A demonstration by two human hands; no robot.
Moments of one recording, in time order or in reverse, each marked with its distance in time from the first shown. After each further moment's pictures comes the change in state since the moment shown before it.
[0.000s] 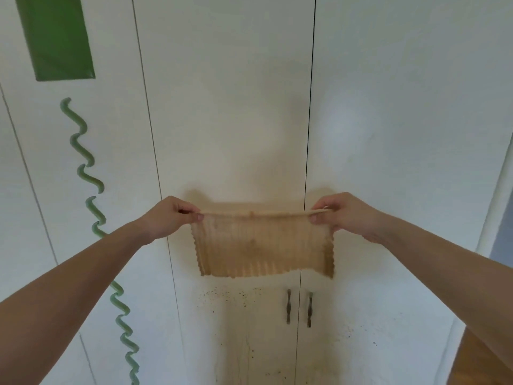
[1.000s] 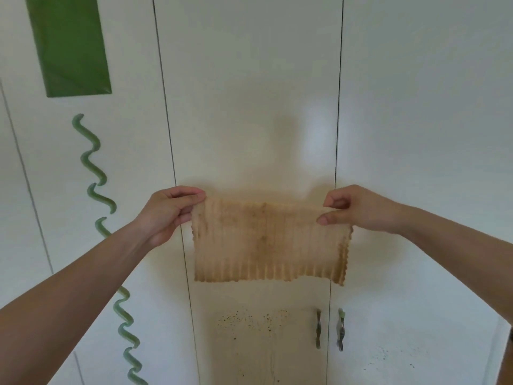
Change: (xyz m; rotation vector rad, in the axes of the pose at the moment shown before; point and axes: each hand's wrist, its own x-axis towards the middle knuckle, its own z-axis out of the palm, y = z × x) left_hand 0.021 -0.009 -0.058 -0.779 0.067 0.032; right_hand 0.025 -0.055 0.030 -0.258 0.004 -0.168
